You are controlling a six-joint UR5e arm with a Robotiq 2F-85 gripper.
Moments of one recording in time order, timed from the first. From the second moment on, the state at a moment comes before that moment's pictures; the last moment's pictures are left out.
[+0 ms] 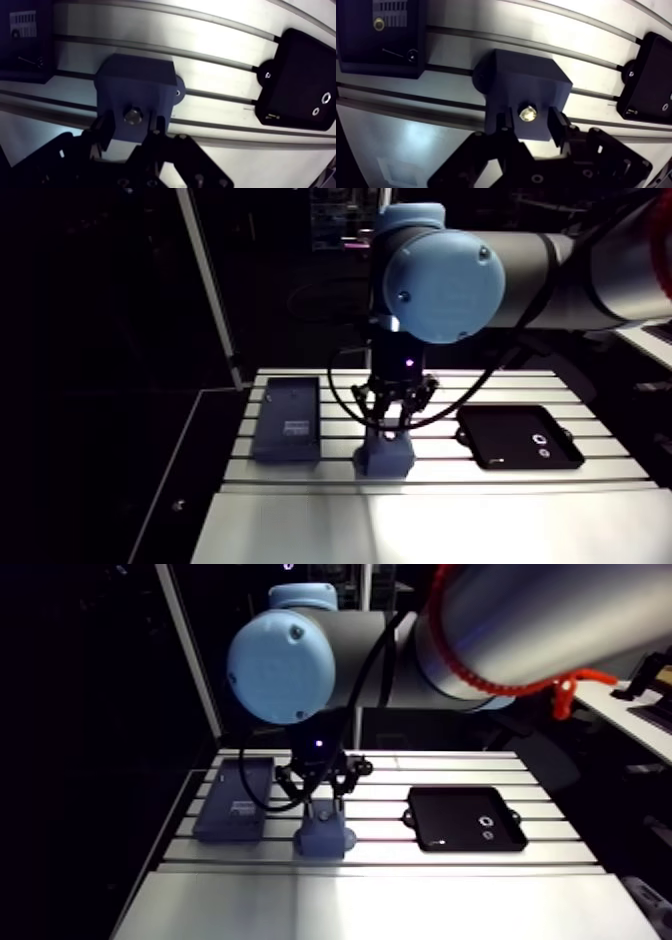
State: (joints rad) arm -0.03 -1.35 1.98 -2.07 -1.63 -1.79
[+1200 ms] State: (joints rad) arm -0.02 -1.34 1.99 -2.08 -1.63 -1.77
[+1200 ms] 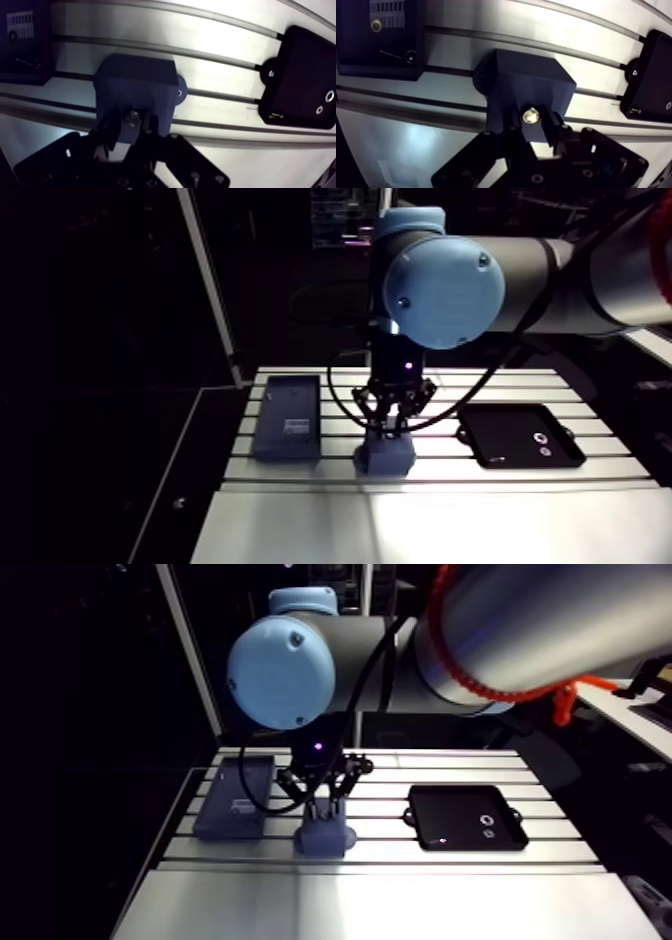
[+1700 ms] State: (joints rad) arm -0.02 -1.34 1.99 -2.08 -1.63 -1.77
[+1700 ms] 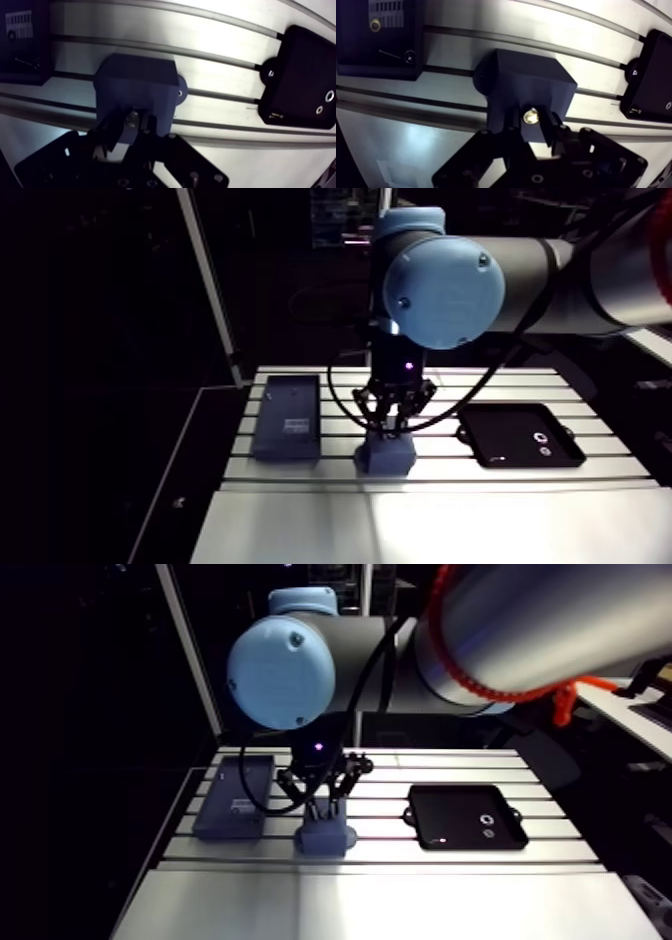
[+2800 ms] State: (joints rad) arm -0.02 -1.34 1.99 -2.08 -1.63 -1.77
